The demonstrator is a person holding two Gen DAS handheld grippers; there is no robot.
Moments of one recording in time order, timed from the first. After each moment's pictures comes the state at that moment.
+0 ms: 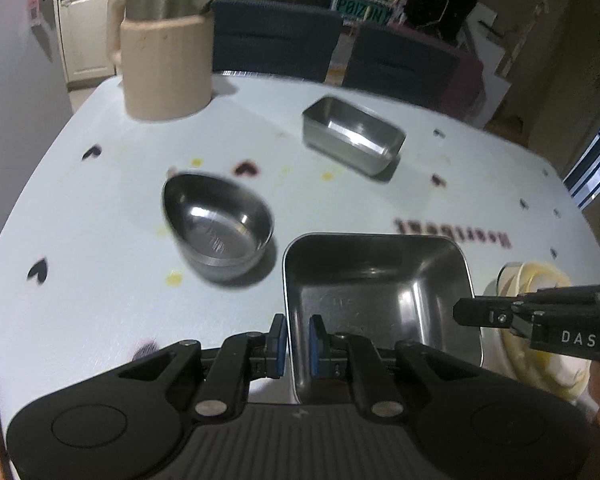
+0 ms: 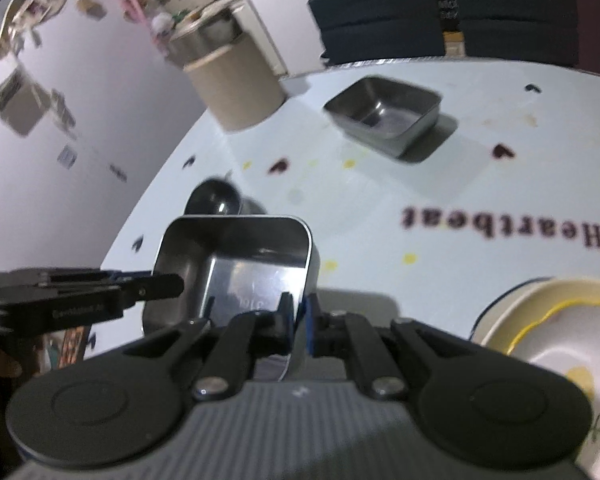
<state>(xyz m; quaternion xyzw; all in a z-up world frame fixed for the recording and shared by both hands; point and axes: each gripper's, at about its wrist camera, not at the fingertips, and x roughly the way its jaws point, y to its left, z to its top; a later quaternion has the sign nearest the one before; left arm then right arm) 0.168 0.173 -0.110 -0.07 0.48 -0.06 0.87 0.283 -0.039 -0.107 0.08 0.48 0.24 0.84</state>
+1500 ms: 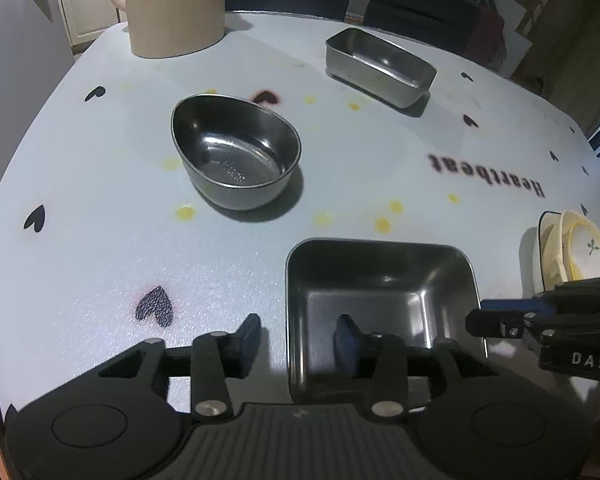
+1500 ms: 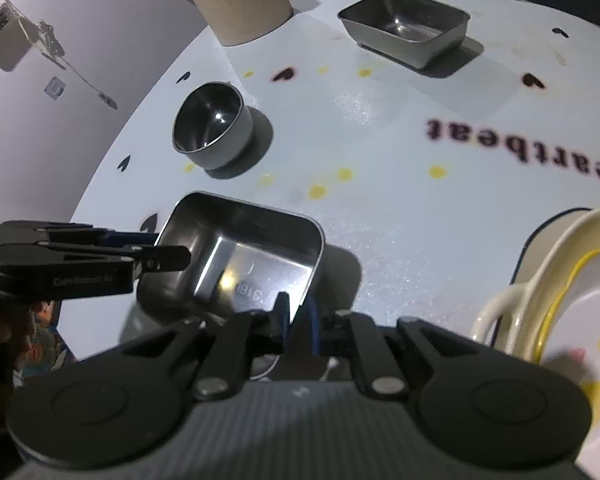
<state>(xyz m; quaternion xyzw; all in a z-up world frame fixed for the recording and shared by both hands) 0.170 0.177 -0.147 -0.05 0.54 -0.05 0.84 0.274 -0.010 -0.144 0.04 0.56 0.24 0.79</state>
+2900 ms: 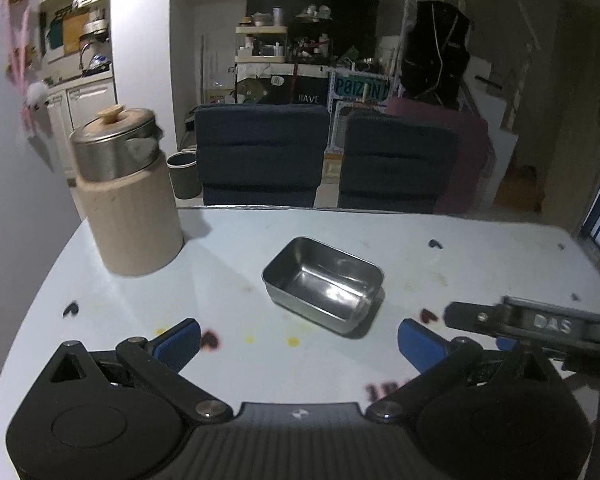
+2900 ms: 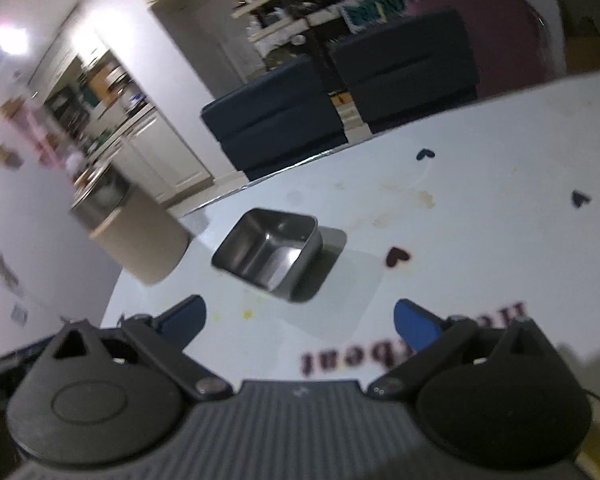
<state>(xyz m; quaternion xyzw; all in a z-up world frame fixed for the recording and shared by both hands) 0.273 0.091 -0.048 -0.01 0.35 -0.02 0.93 0.374 -0.120 -0.091 0.22 0.39 0.10 0.89</state>
